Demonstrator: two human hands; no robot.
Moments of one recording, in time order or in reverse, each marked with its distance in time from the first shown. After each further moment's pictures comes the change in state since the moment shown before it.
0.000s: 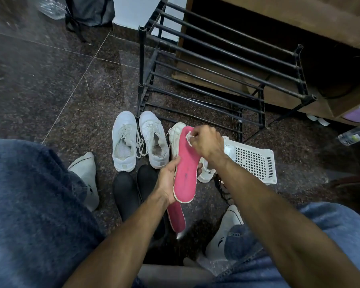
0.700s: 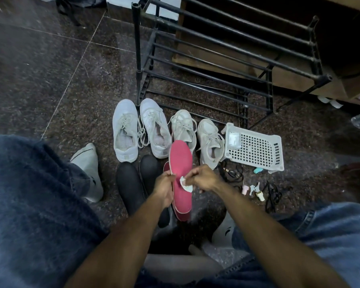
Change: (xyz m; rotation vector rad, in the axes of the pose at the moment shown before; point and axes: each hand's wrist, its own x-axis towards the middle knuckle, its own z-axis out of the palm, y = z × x) left_hand 0.027 -0.035 -0.067 0.267 0.352 -0.037; right_hand -0.069 0.054 0.074 0.519 -0.656 0.269
